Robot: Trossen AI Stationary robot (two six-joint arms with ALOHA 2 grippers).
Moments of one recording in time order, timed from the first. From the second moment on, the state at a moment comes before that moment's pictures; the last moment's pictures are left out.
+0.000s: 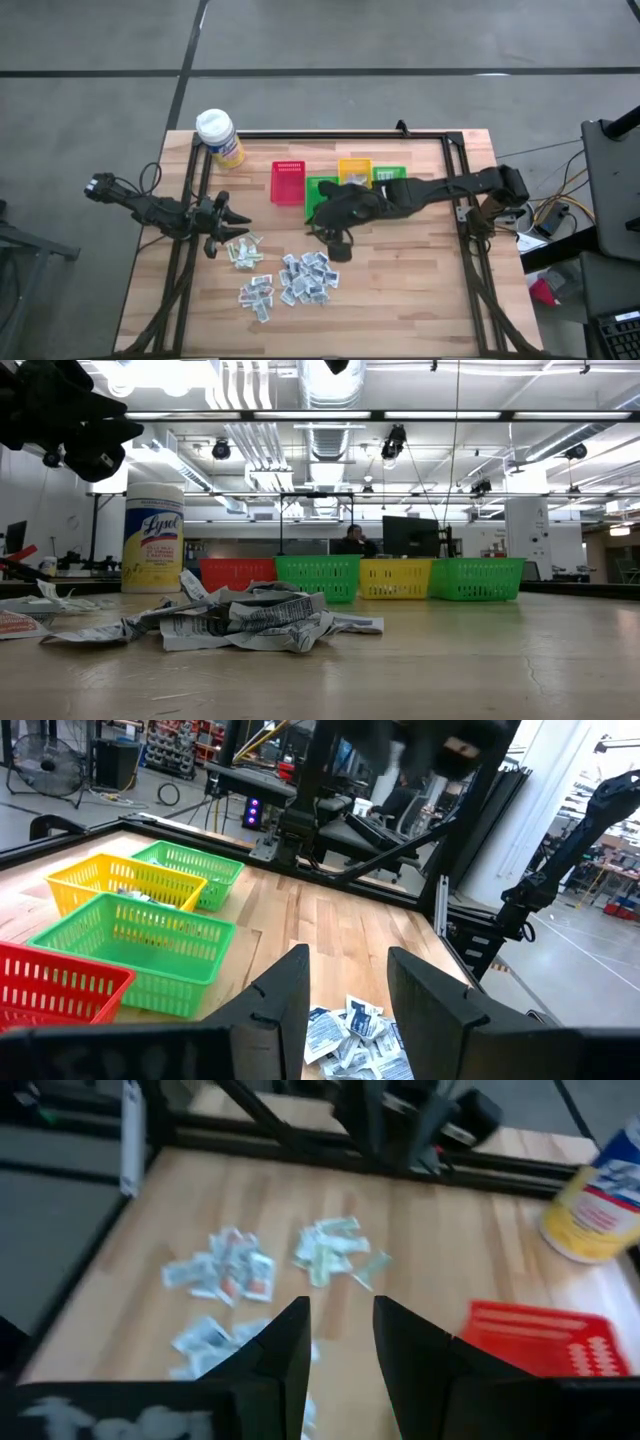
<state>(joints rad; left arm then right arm) -0.41 0.17 0.11 -0.02 -0.37 -0.32 0.15 1.74 1.62 -0.47 0.02 0.01</state>
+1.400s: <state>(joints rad) -0.41 0.17 0.11 -0.02 -0.37 -0.35 0.27 1.80 1.45 -0.52 -0.02 0.29</state>
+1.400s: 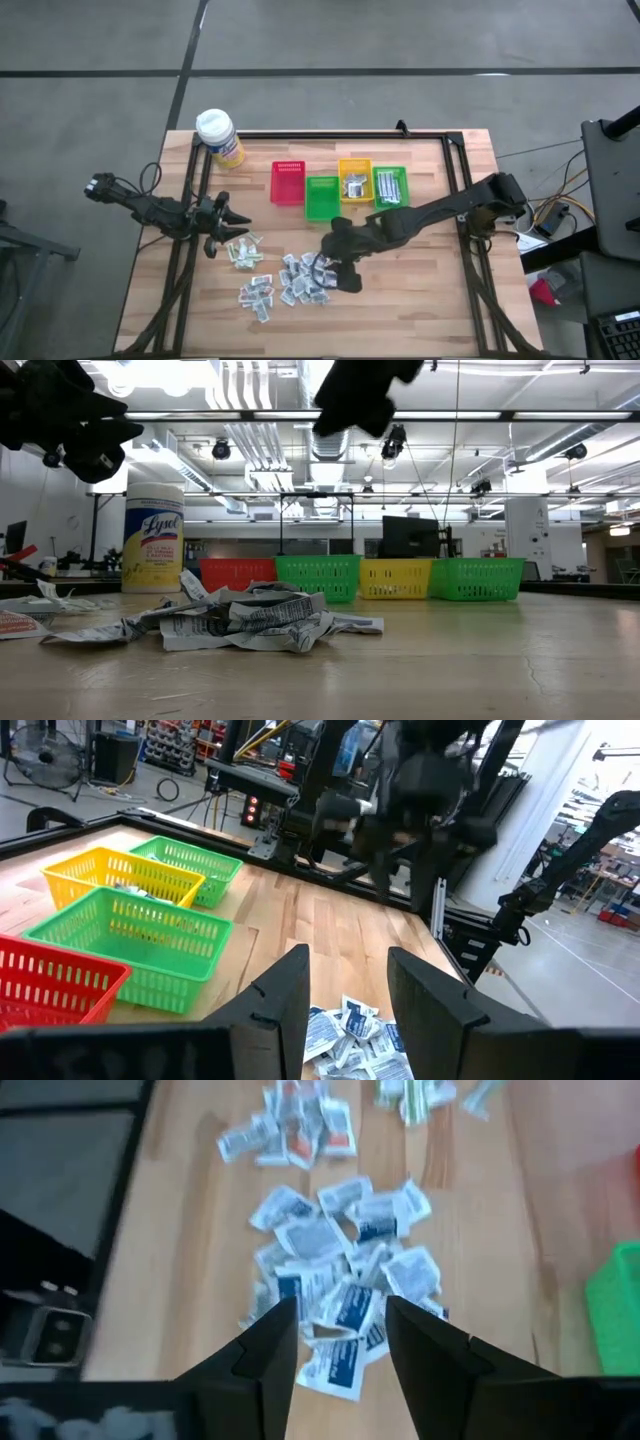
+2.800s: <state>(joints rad) -0.41 0.17 0.11 -0.02 -0.37 -0.35 0.19 2.26 1.81 -0.79 0.02 -0.08</state>
